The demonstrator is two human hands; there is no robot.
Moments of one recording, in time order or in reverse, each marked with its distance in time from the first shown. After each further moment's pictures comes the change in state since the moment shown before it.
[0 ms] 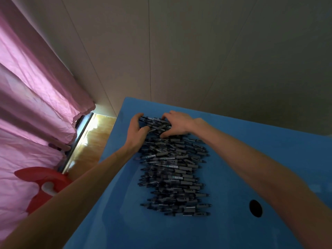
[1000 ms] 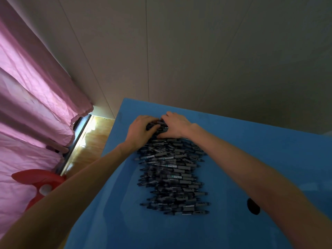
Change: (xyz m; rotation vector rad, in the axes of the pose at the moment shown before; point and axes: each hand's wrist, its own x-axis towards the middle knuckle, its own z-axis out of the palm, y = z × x) left_hand 0.014 0.007 0.002 0.555 -0.052 0.530; right_hand -0.010 -0.016 0.007 -0.041 0.130 0.028
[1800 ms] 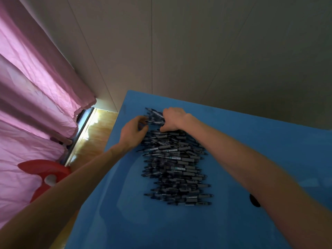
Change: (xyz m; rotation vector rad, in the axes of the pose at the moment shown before) left_hand -0.040 -0.023 -0.010 -0.135 -0.040 -0.316; right_hand 0.008 -0.032 -0.015 -0.139 -0.189 0.083
